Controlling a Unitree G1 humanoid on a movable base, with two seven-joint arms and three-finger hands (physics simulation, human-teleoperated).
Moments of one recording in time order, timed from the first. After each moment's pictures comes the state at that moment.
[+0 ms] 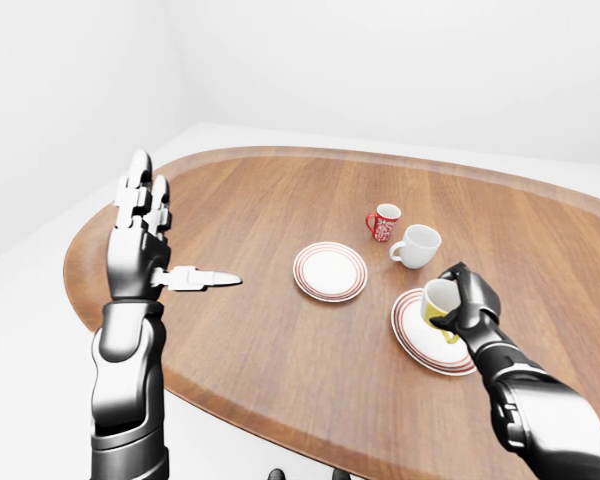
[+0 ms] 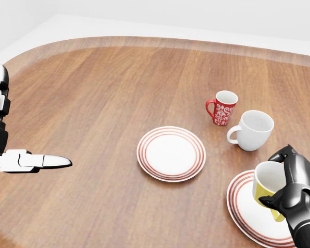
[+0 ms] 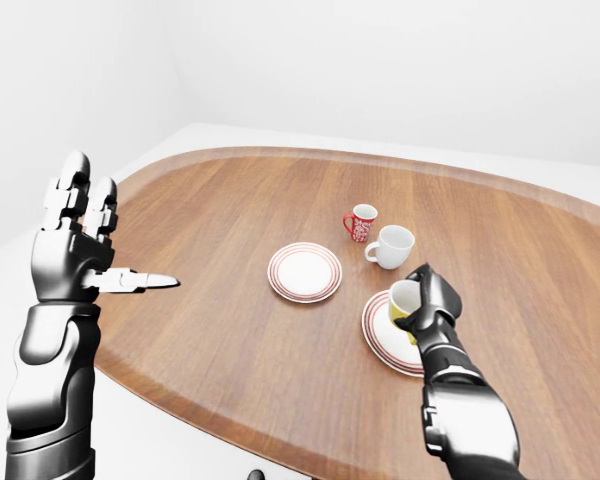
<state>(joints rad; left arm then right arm) -0.19 0.18 0.24 -0.36 -0.10 0.09 -0.13 -0.68 -0.42 -0.14 1.37 -0.61 -0.09 -0.40</state>
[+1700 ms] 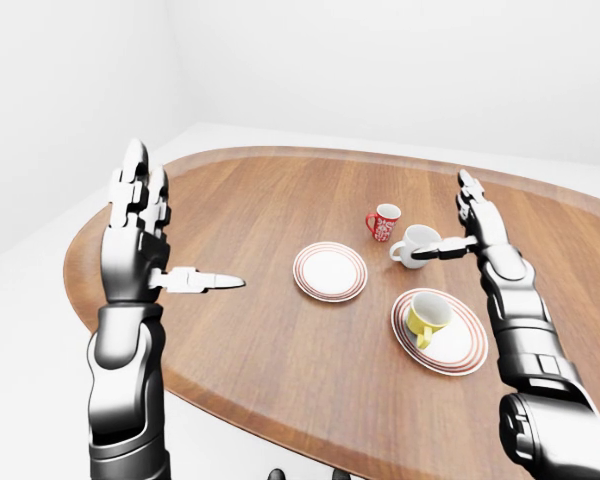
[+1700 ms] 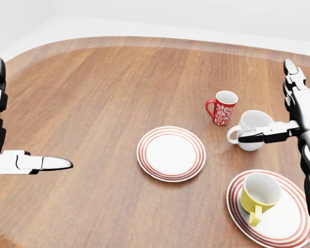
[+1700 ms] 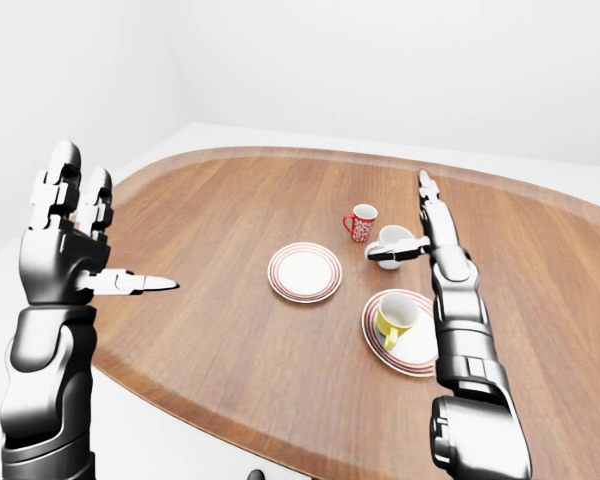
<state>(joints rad) -0.18 0.16 0.23 -0.43 -0.10 0.09 -0.13 -0.61 -0.45 -0.23 0.63 -0.08 -0.02 0.16</state>
